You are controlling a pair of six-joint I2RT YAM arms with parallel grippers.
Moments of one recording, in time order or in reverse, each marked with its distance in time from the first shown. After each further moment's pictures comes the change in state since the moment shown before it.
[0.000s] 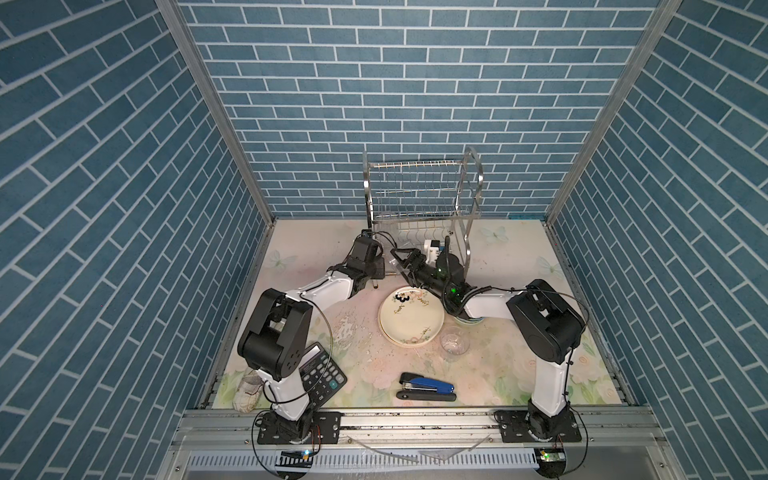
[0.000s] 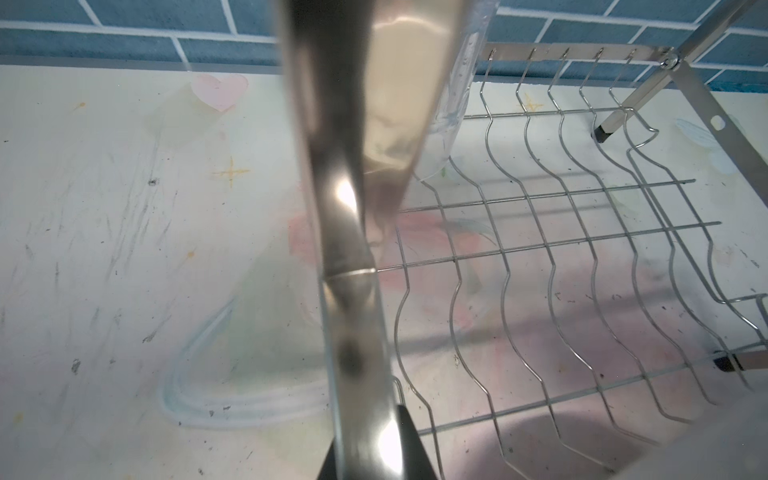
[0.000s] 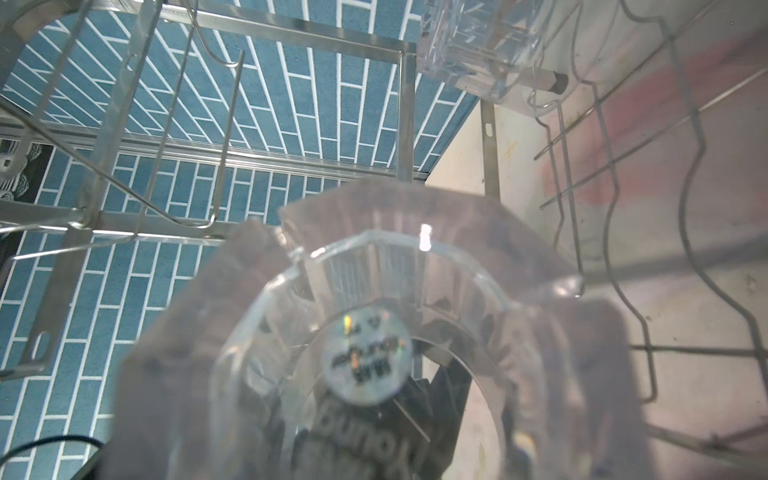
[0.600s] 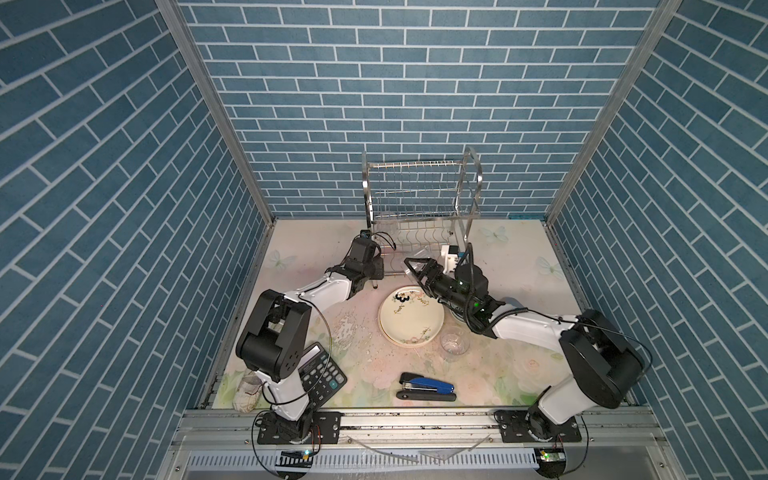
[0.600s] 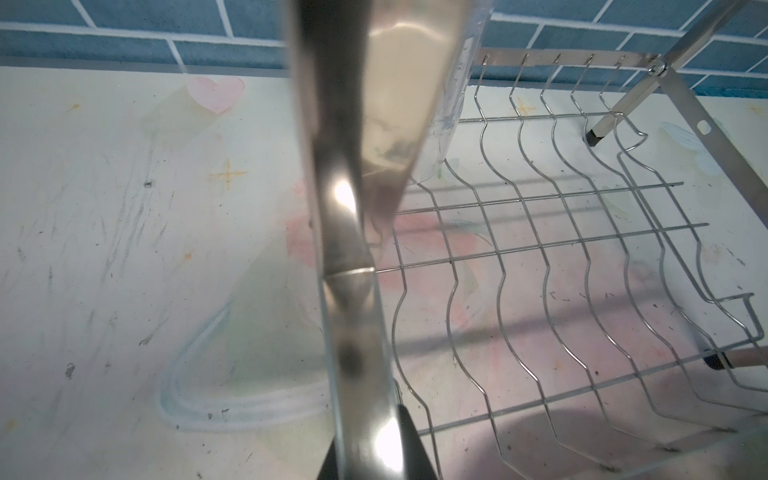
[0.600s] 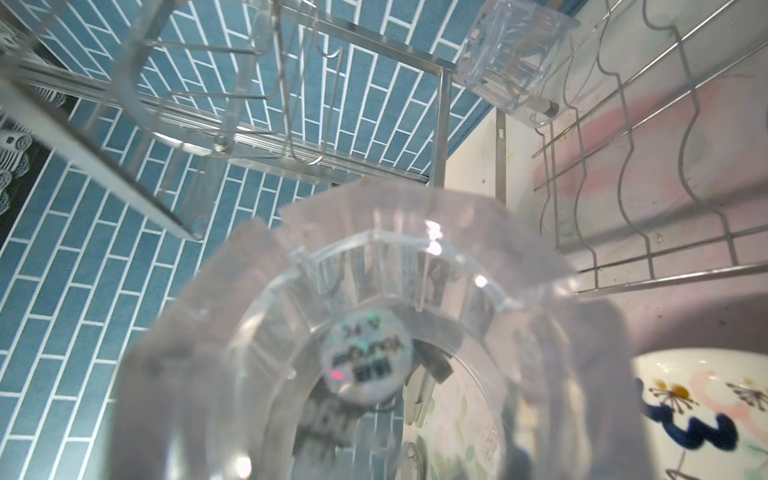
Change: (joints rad) left arm 0.010 -0.018 -0.029 0.022 0.022 0.011; right arm 0.039 -0.404 -0.235 -0.171 0.074 -0.164
